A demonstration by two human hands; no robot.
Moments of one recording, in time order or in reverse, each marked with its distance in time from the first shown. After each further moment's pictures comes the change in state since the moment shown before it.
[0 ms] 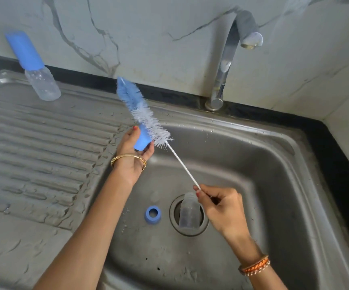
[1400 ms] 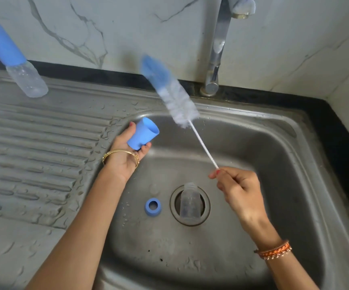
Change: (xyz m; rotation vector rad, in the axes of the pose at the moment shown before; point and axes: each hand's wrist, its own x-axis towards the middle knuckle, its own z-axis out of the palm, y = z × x) left_hand -0.002 0.000 -0.001 0.124 0.029 -0.142; right_hand 0.007 0.002 -0.022 0.287 0.043 0.246
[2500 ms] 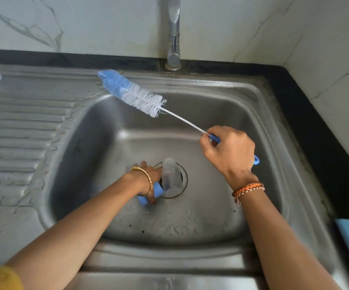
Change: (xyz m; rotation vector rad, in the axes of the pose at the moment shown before) left_hand -0.010 -0.120 -0.016 2.610 -0.758 0.038; right_hand 0.008 0.019 -0.035 -0.734 0.362 -0.446
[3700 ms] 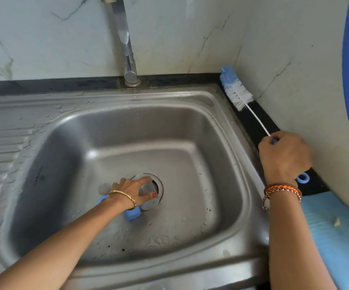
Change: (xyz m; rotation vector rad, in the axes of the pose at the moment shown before) left_hand 0.022 0.017 0.016 -0.196 0.271 0.001; right_hand -0.009 0.096 -0.098 -0.340 0.208 0.755
